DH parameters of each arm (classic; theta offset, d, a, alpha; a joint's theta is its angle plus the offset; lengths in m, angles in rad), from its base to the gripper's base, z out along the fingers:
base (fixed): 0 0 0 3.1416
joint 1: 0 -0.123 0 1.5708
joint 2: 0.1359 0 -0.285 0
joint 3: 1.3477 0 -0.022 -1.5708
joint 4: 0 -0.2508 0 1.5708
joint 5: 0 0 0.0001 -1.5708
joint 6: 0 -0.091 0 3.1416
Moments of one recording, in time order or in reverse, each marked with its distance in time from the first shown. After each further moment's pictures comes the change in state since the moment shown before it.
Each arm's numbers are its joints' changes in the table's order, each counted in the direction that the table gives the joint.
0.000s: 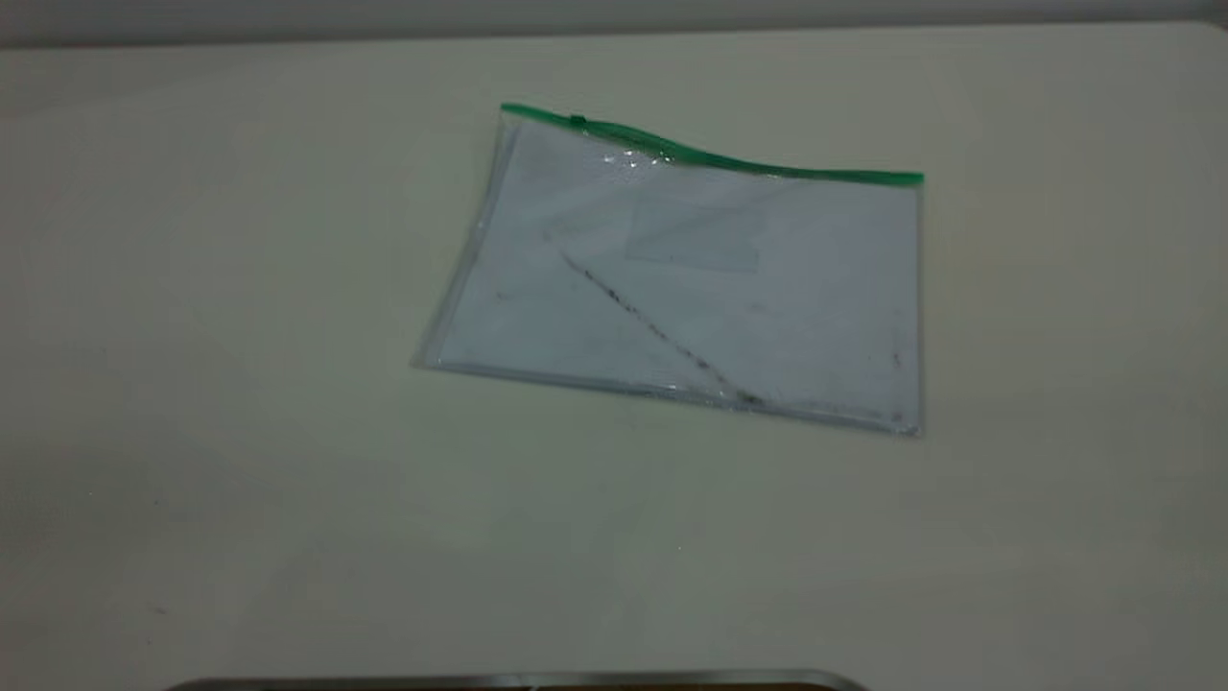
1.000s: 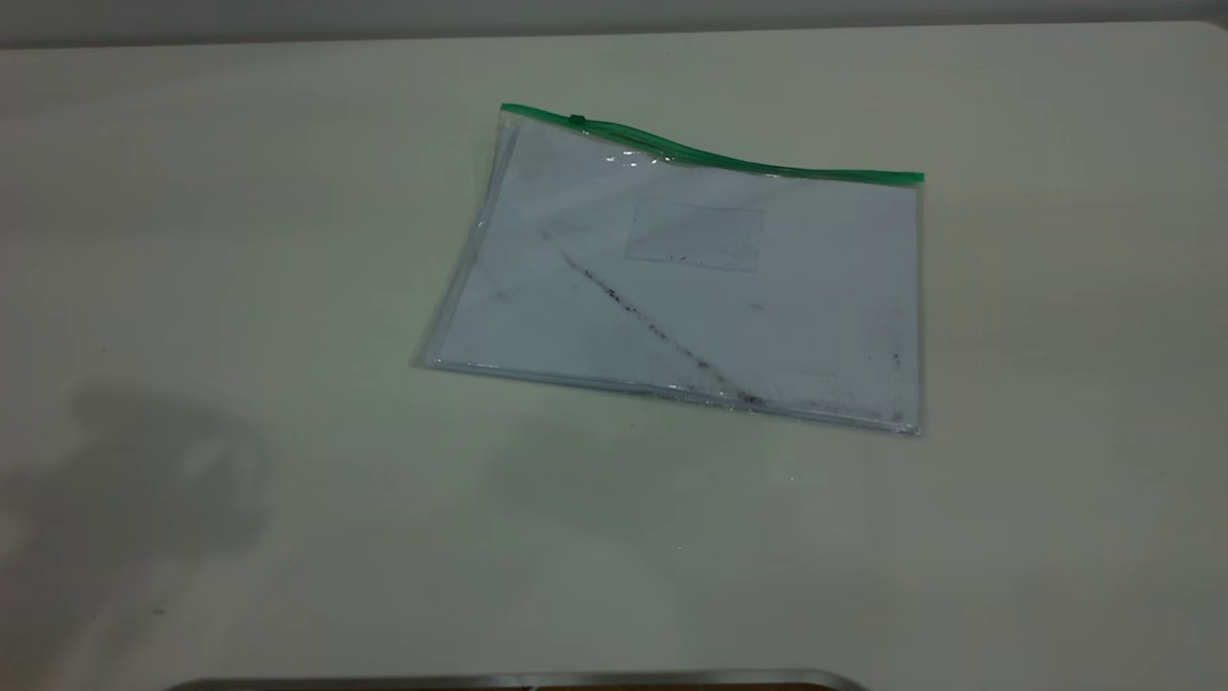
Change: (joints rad) left arm 0.000 1.243 -0.408 0.006 -0.448 0.033; right arm 0.000 0.538 -0.236 0.082 -0.036 -0.131
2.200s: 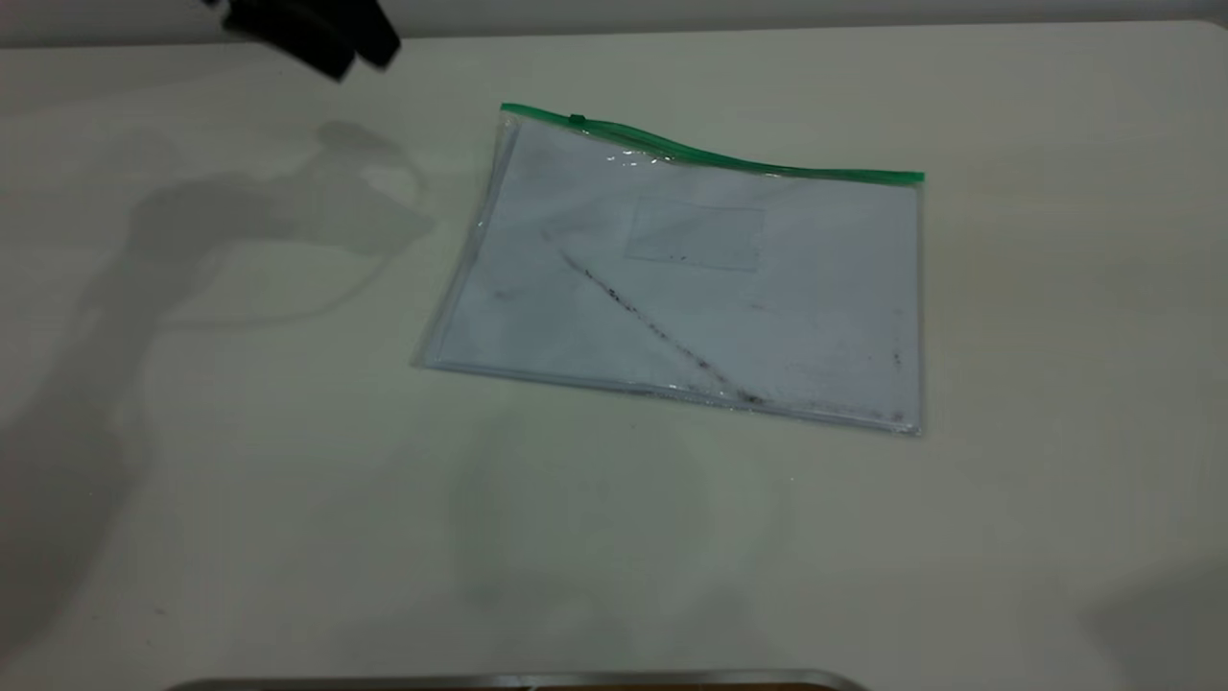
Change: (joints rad) left arm -0.189 1.178 -0.959 0.650 0.245 -0.841; right arm 0.000 0.245 -0.001 0.003 -0.173 -0.019
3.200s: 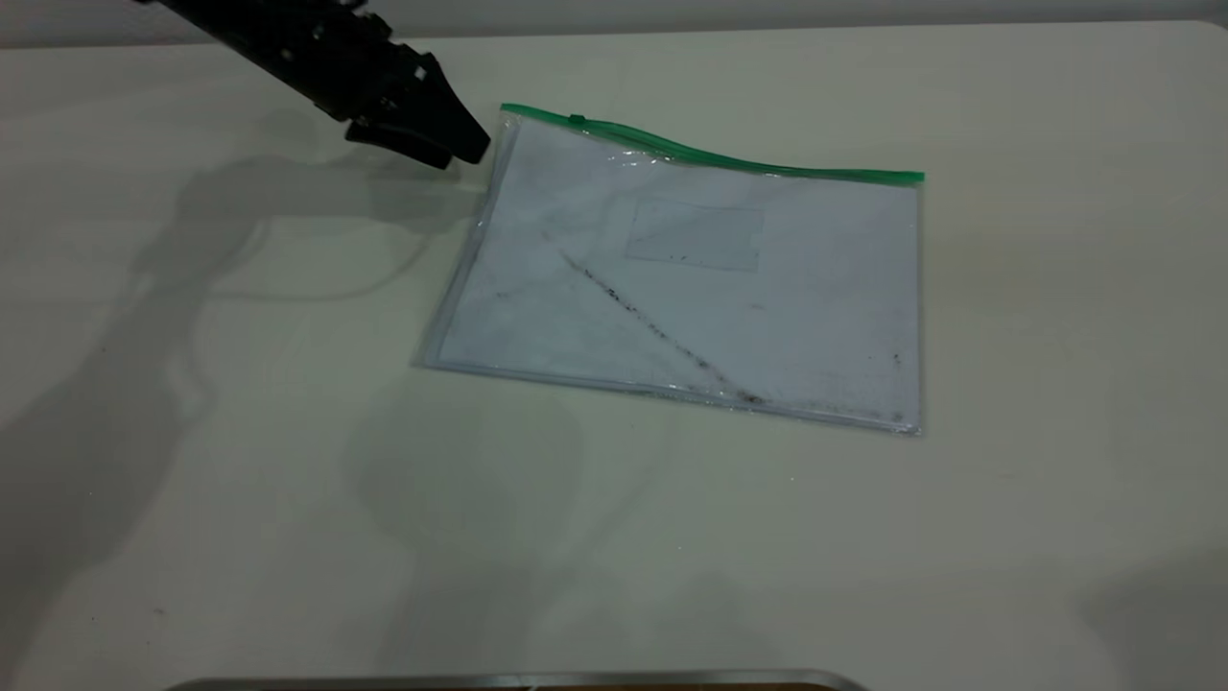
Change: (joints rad) left arm 0.018 0.389 -0.376 0.194 0.017 -0.138; right arm 0.000 0.008 0.000 -0.001 -0.020 -0.038
